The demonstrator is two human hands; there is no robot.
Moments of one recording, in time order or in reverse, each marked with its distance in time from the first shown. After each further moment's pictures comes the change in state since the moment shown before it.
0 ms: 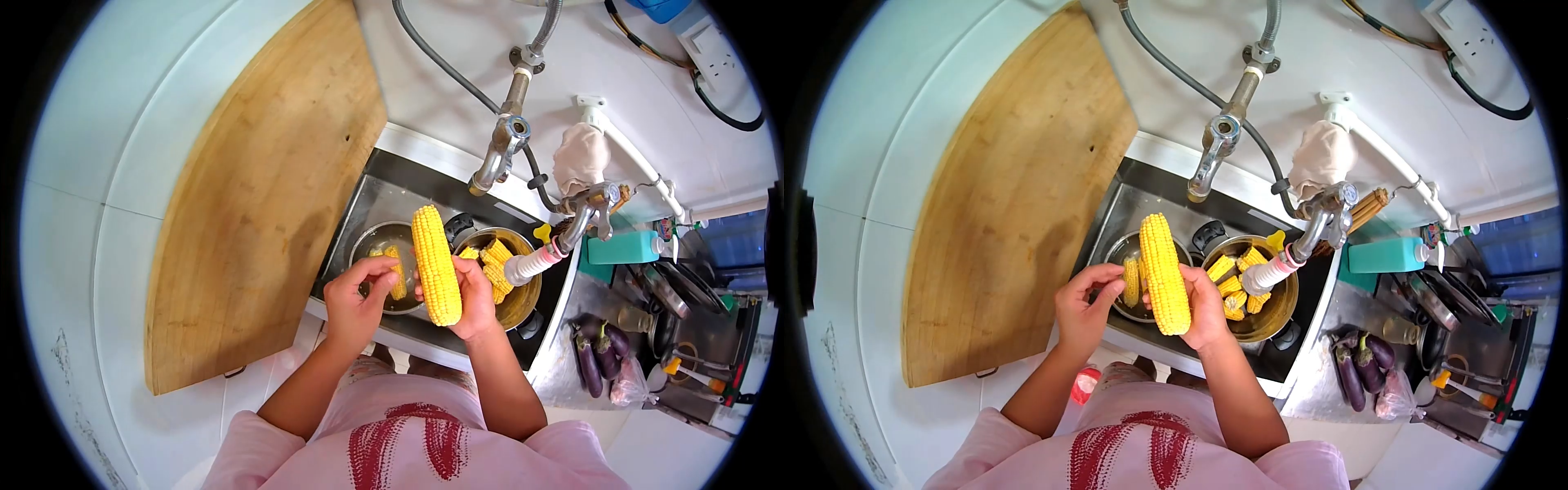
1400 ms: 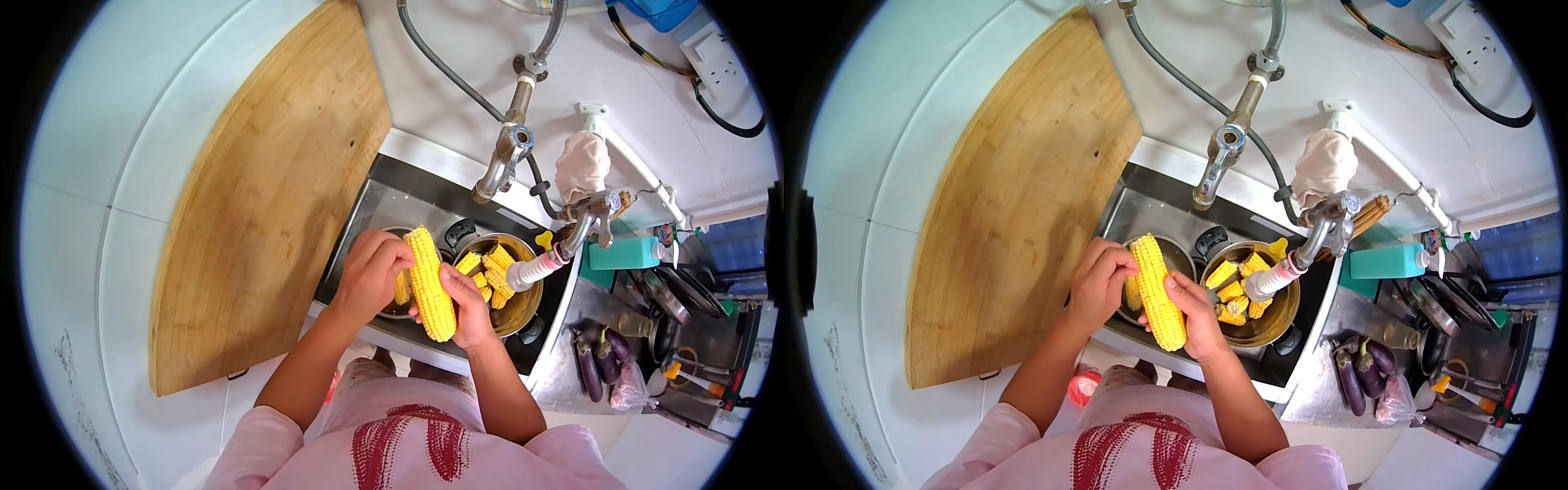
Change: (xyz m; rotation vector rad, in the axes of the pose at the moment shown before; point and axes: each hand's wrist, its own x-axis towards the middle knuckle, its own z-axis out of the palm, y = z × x) left_hand 0.045 0.002 0.004 0.328 0.001 0.632; right_hand -0.011 0.002 0.016 -0.282 -0.050 -0.097
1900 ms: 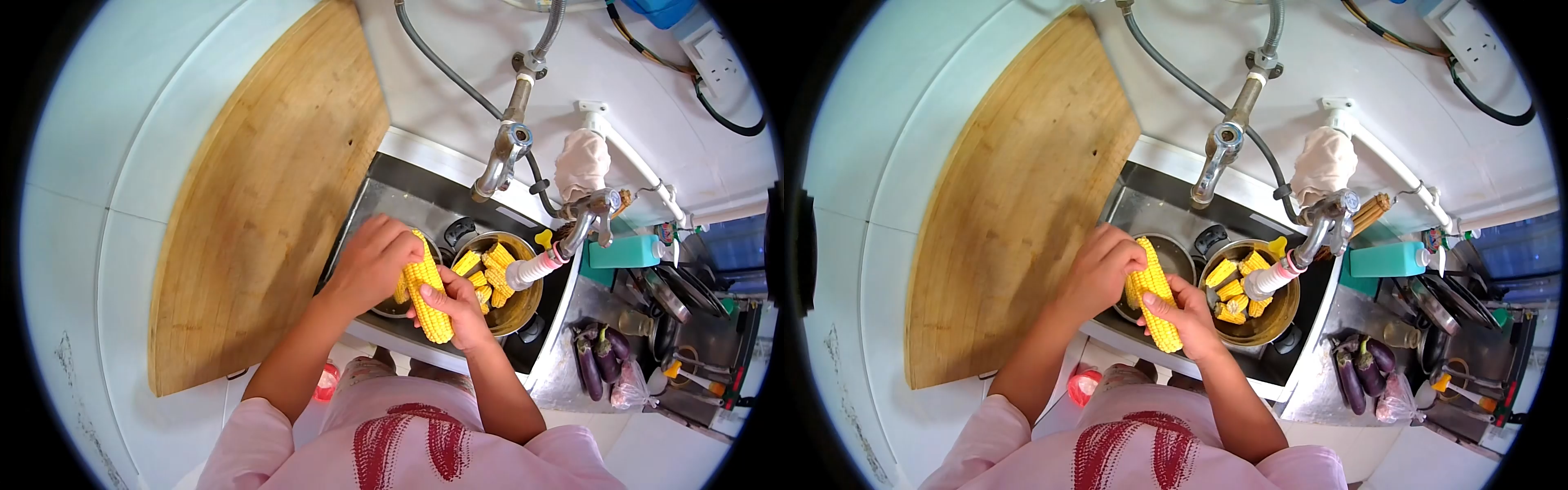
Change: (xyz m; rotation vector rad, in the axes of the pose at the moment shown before) left_hand 0.023 -0.003 -0.009 0.087 -0.243 0.160; right_hand -0.003 0.003 0.003 -0.323 0.052 0.006
